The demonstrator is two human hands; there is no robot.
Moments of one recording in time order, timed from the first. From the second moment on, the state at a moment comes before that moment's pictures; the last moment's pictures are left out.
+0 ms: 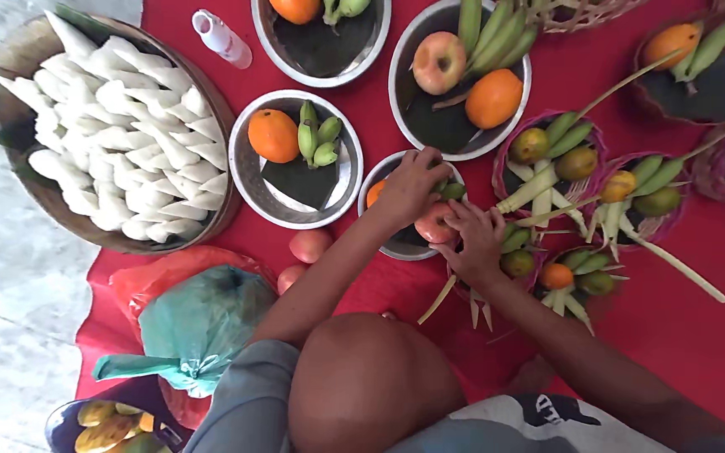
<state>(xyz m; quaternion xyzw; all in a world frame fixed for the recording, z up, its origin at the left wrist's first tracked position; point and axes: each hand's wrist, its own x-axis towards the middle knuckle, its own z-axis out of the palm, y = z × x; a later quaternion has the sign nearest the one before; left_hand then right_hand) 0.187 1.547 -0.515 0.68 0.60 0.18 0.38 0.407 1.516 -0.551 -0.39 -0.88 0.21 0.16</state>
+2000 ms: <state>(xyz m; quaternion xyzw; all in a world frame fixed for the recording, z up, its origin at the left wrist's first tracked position) 0.097 1.414 -0.529 0.50 0.78 0.09 0.37 0.210 1.548 -0.502 -0.32 -0.90 0.29 0.03</state>
